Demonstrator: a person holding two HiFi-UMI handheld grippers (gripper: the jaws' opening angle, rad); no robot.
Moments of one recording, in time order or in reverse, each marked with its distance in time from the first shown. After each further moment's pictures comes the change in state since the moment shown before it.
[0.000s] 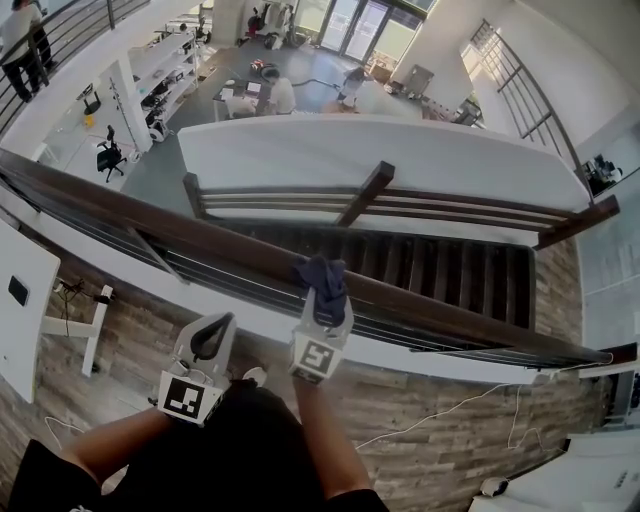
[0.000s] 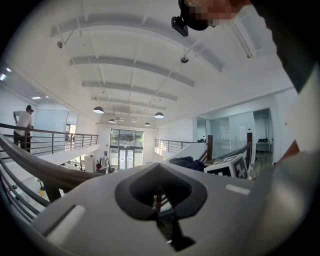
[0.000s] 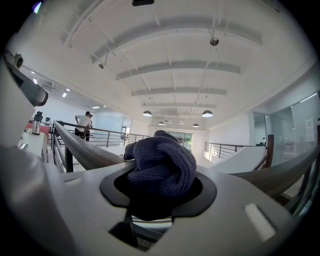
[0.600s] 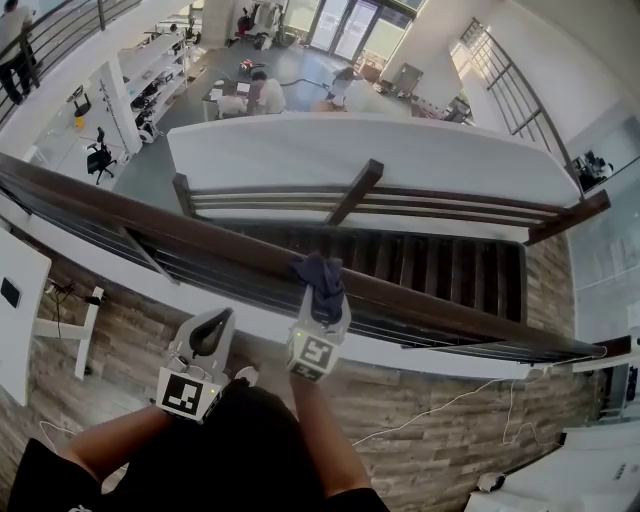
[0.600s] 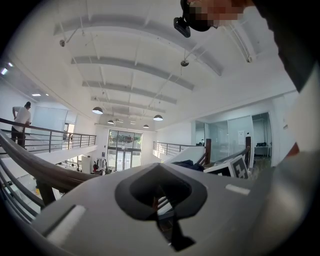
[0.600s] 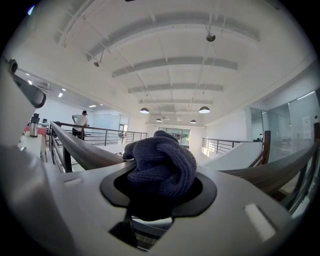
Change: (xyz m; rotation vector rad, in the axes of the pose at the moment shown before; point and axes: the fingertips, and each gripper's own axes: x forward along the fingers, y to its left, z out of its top) left arm 0.009 -0.011 -0.002 -0.008 -0.005 -0.020; right arm -0.004 -0.019 -0.006 0.020 0.070 -0.023
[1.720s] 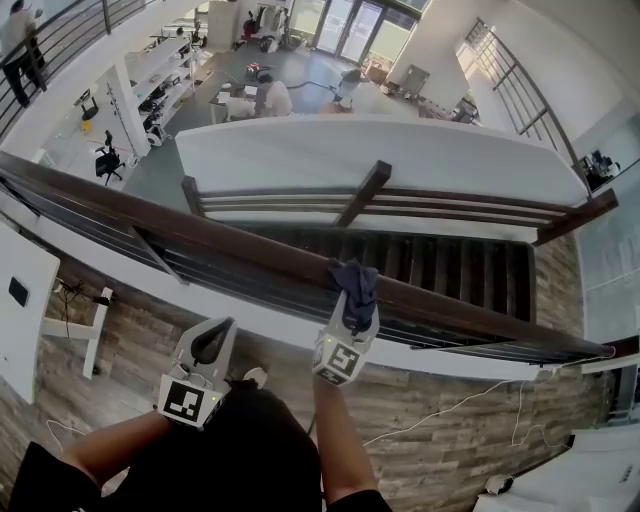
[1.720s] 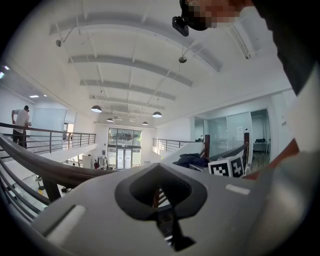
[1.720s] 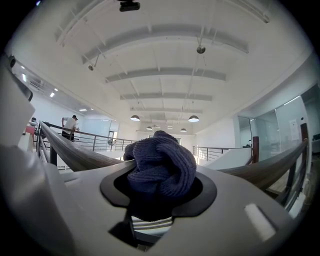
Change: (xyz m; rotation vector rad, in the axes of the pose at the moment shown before) left arm -0.021 -0.001 -0.008 0.015 0.012 -0.009; right arm -0.017 -0.055 -0.007 0.006 -0.114 -0.119
